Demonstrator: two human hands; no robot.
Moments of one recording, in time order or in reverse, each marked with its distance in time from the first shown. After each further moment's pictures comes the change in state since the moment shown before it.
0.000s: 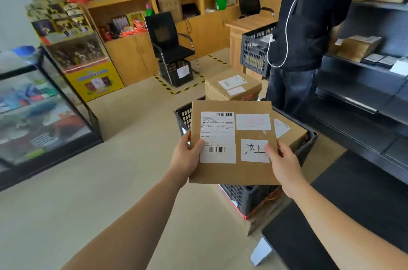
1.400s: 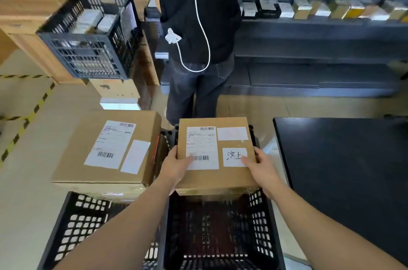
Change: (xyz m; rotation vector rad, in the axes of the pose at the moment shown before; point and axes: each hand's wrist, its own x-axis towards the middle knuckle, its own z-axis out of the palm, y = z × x) left_hand 0.450 0.019 0.287 0.402 -0.967 -0.121; right_hand 0.297 0.072 -0.011 0.255 0.791 0.508
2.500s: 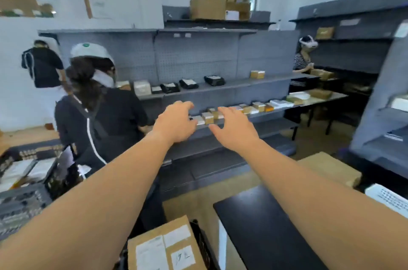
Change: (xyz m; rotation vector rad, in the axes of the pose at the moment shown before) left_hand -0.207 0.415 0.099 0.978 0.116 1.296; right_hand -0.204 -0.318 -0.179 -0.750 0.733 -0.690
